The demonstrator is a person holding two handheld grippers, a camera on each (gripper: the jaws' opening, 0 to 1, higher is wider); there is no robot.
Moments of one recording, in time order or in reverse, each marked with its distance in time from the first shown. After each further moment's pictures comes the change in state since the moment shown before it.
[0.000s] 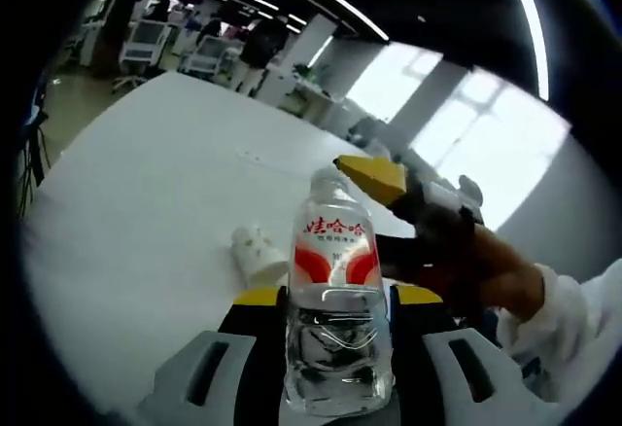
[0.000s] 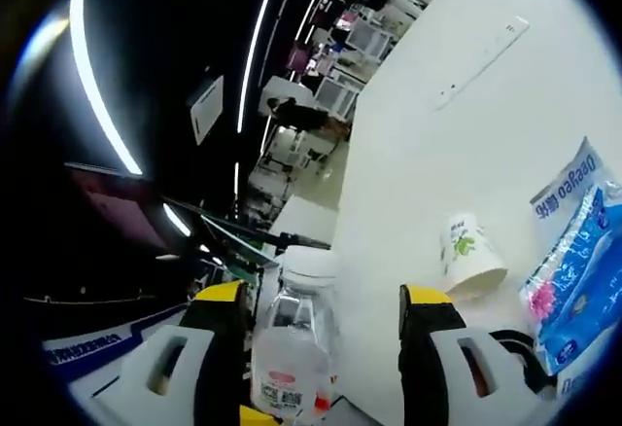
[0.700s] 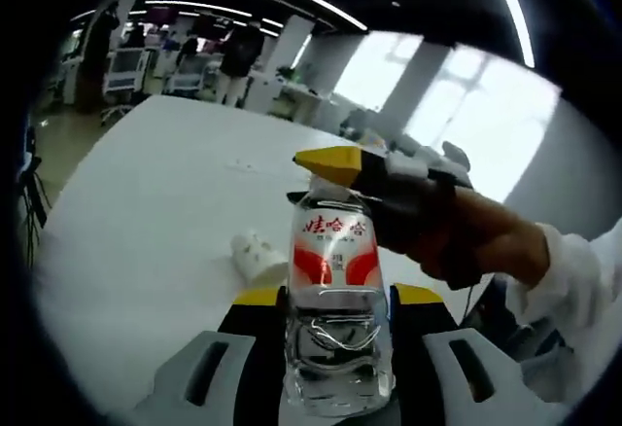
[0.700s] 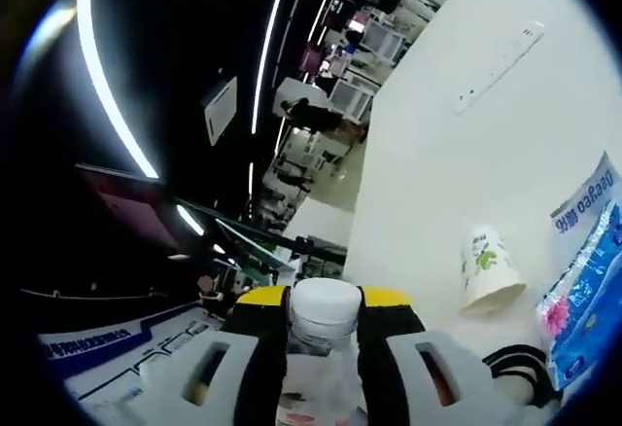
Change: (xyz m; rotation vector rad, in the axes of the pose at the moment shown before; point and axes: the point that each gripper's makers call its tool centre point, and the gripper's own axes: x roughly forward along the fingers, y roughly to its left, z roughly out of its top) left arm -0.004 -0.014 -0.005 0.151 0.012 0.020; right arm 0.010 0.018 0.011 -0.039 0.011 0.075
